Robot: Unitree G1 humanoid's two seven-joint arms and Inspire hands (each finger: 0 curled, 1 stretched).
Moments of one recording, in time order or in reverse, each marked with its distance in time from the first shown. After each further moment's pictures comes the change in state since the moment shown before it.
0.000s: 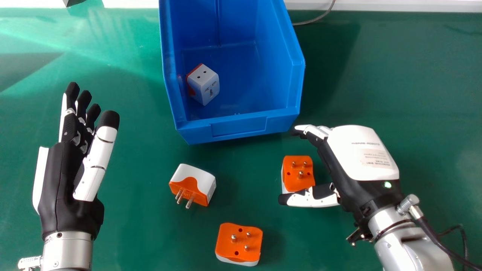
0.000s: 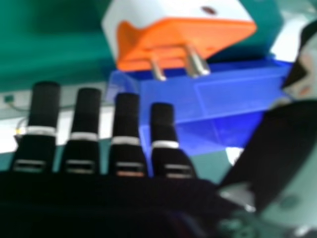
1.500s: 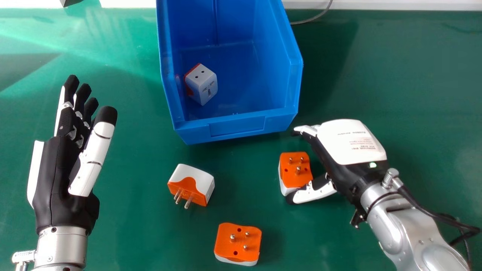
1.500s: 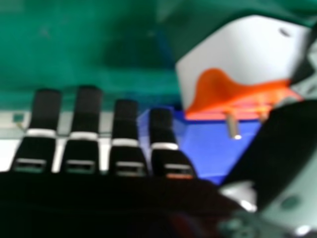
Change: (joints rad) left arm -0.027 0.021 0.021 0.010 -0.009 0.000 -0.018; right arm -0.241 -0.031 0.092 0.281 -0.030 0.036 0.032
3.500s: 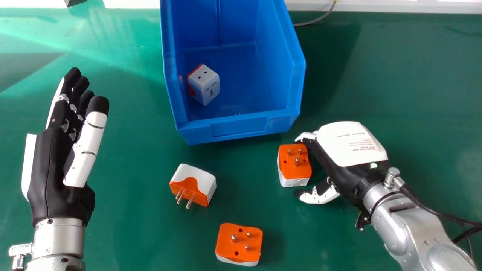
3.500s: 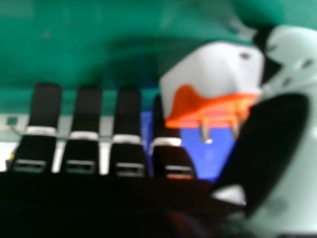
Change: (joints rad) left arm -0.033 0.003 0.010 -0.010 -0.002 0.031 0.037; right arm 0.013 -0.056 0.040 -0.049 0.057 0.017 0.020
